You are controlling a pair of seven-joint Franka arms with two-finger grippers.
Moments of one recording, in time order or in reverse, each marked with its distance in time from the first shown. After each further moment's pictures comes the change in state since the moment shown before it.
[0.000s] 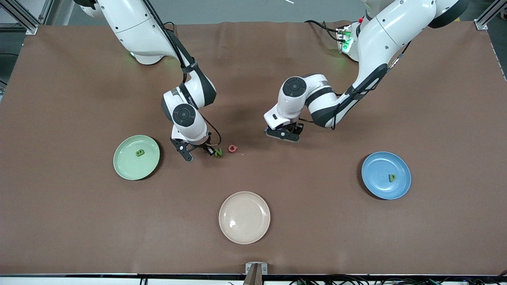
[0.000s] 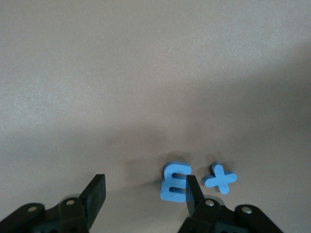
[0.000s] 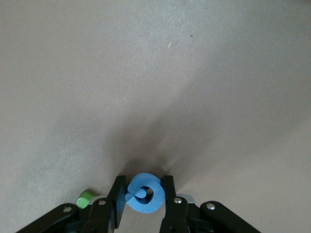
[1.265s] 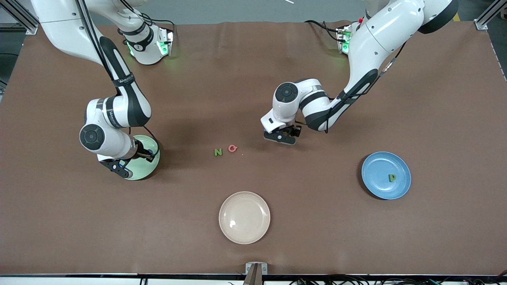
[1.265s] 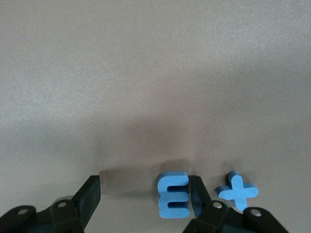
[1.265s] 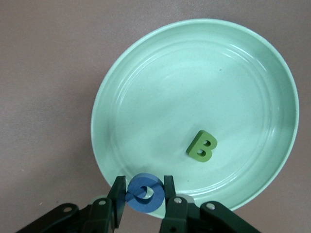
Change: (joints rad) left arm -0.100 0.038 0.082 0.055 0.000 -0.044 -0.005; right arm -0.390 -0.133 -0.013 -0.053 0.000 -0.195 -0.749
